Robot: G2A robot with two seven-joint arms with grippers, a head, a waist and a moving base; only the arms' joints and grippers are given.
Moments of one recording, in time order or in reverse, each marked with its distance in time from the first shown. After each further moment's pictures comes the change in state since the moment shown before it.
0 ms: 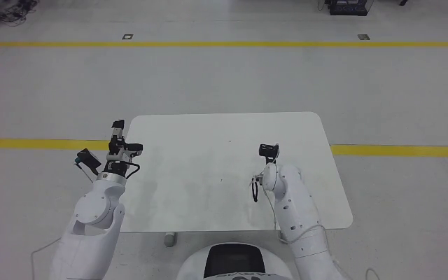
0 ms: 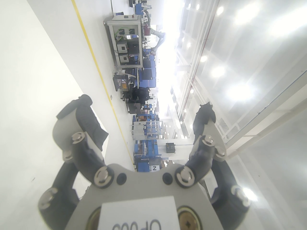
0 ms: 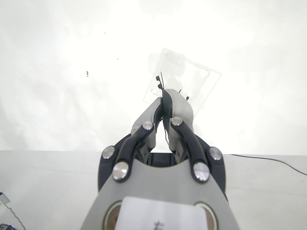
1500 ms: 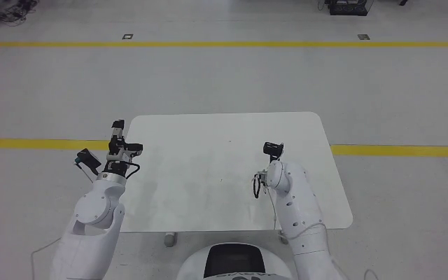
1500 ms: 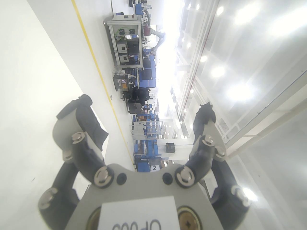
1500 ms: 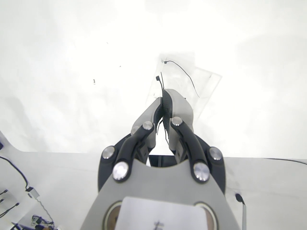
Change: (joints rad) left arm 0.000 0.000 0.000 0.000 0.000 0.000 0.000; right arm 0.000 -0.036 0.080 0.005 0.037 0.000 -0.035
